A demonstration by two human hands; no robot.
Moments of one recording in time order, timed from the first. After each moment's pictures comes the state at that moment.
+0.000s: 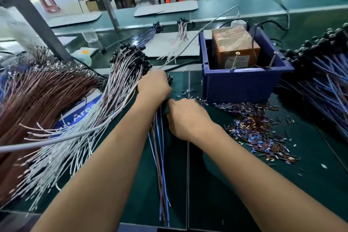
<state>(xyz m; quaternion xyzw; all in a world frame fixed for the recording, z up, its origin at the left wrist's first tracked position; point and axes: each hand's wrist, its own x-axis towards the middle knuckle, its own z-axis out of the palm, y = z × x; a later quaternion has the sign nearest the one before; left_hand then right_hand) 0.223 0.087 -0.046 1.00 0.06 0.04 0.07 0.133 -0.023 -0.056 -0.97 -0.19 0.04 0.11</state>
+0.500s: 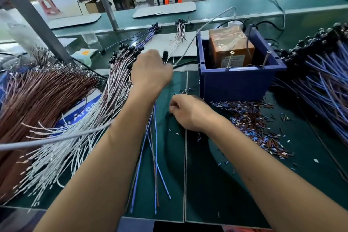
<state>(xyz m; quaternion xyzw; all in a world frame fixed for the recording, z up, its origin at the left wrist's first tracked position) 0.203 0.077 0.000 0.96 0.08 0.16 0.19 0.147 -0.045 -0.052 -0.94 -0.14 0.13 0.28</state>
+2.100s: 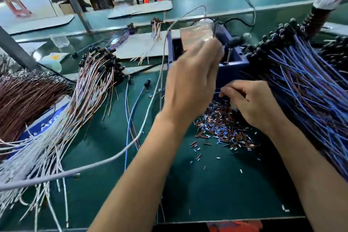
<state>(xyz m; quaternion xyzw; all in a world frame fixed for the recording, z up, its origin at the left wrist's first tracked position) 0.133 -0.052 -0.001 0.81 -0.27 0.36 0.38 0.119 -0.226 -0.066 -0.87 -0.13 -0.18 0.43</state>
